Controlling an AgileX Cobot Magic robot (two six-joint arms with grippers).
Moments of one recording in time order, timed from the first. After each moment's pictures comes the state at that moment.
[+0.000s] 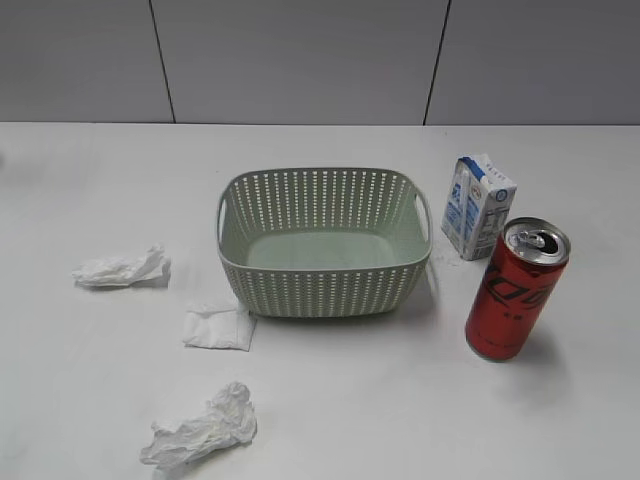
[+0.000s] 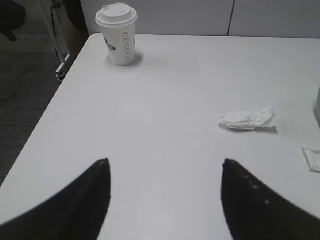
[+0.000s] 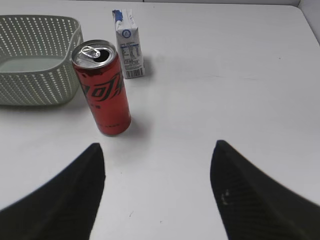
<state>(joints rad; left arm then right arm) -0.08 -0.01 -0.51 0.04 1.04 -0.03 0.05 0.00 -0.42 0.10 0.95 -0.04</state>
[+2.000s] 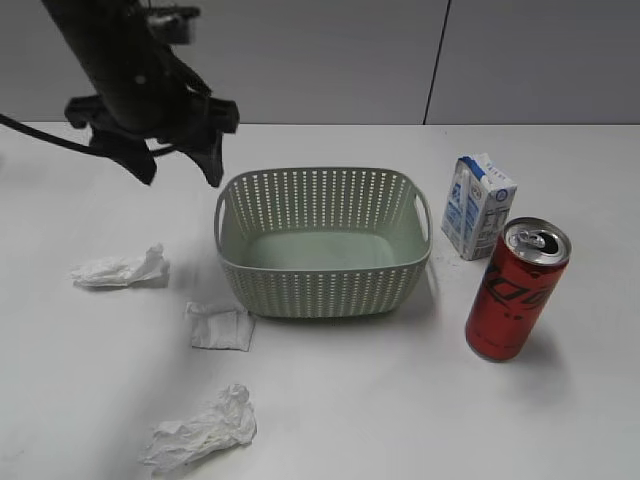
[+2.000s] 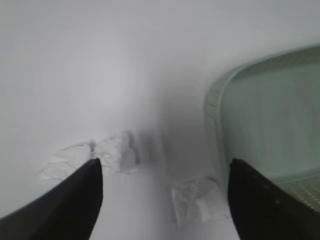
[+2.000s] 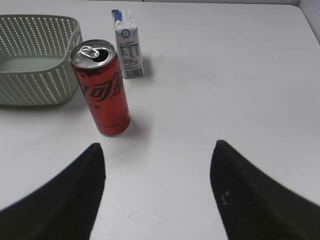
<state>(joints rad) -0.44 1.89 -1.56 -0.14 1.05 -0.15 0.05 0.00 -0.42 0.10 0.95 -0.04</state>
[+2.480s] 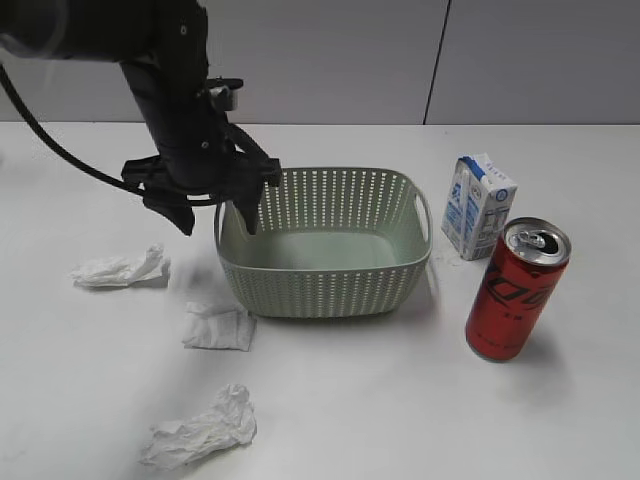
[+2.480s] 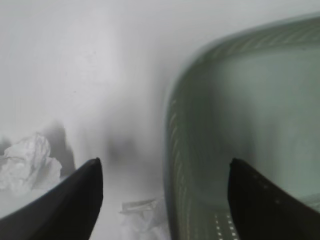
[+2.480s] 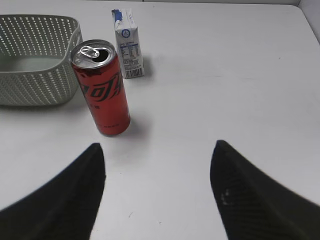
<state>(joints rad) -0.52 2.06 -1.57 -0.14 0.98 -0.31 0.05 0.00 -0.42 0.10 0.95 -0.04</state>
